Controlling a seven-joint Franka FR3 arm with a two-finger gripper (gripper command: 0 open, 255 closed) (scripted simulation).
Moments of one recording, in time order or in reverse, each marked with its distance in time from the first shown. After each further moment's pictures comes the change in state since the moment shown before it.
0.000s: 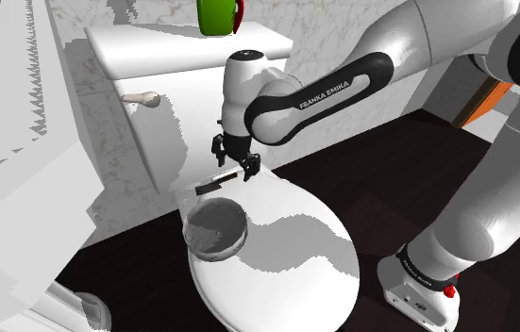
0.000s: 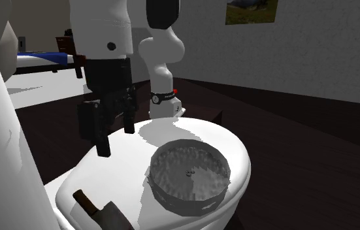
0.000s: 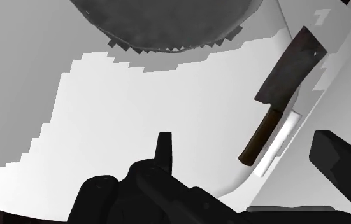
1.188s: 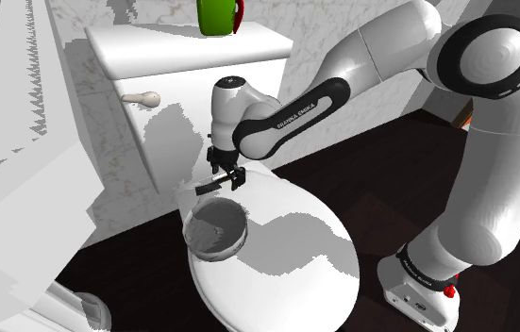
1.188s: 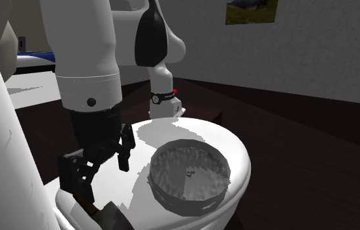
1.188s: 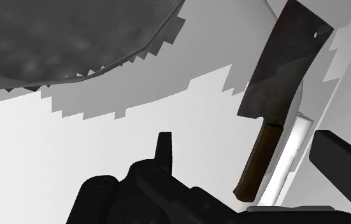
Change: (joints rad) arm 0.104 0.234 -0.119 0.117 -0.170 0.073 0.265
